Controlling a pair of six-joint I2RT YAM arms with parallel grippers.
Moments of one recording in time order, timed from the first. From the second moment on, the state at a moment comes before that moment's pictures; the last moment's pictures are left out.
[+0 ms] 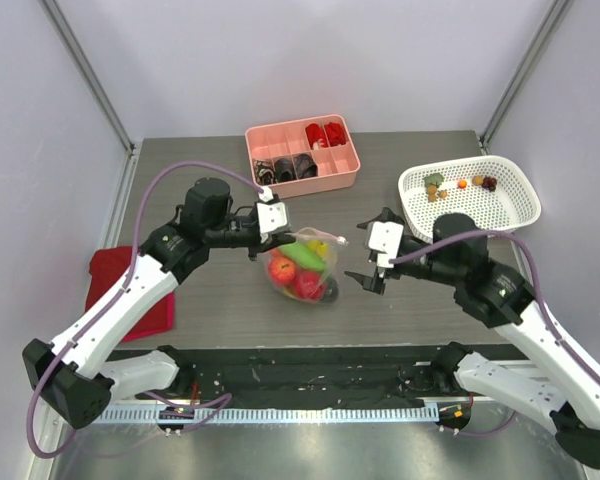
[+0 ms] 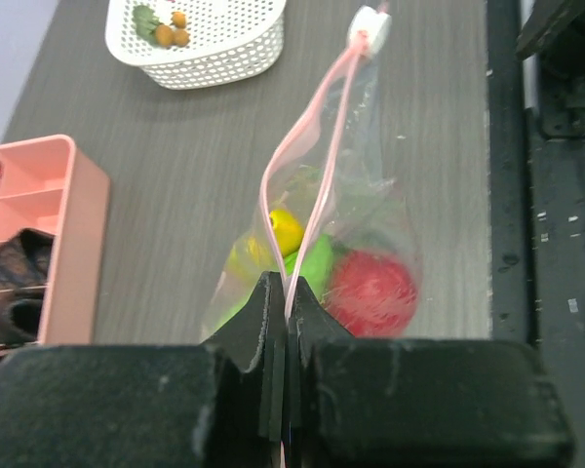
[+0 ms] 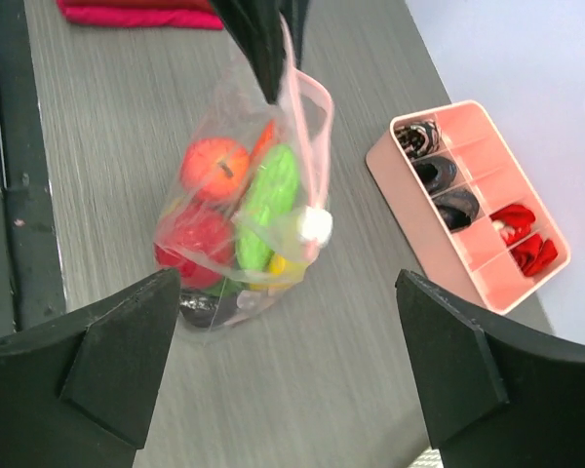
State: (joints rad) left arm -0.60 1.14 1.14 -0.44 0.69 0.55; right arm 0.71 0.84 1.08 -0.56 -0.42 -0.60
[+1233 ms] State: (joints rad) left arm -0.55 1.11 1.12 -0.37 0.79 0.40; right arm 0.67 0.84 0.80 -0.10 -0.46 -0.34
